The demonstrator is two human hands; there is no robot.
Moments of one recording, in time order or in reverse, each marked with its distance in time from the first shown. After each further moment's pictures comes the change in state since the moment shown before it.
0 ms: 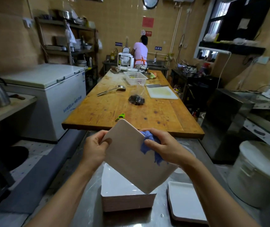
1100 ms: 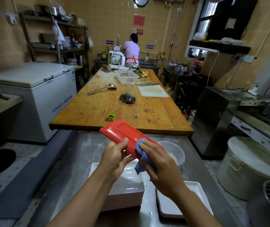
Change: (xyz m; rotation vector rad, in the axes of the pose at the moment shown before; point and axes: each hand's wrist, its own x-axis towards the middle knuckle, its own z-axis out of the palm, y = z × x) left_hand -0.017 0.029 0.091 -0.822 -0.138 -0.563; right_hand -0.061 0.046 0.026 -0.448 0.384 -0.233
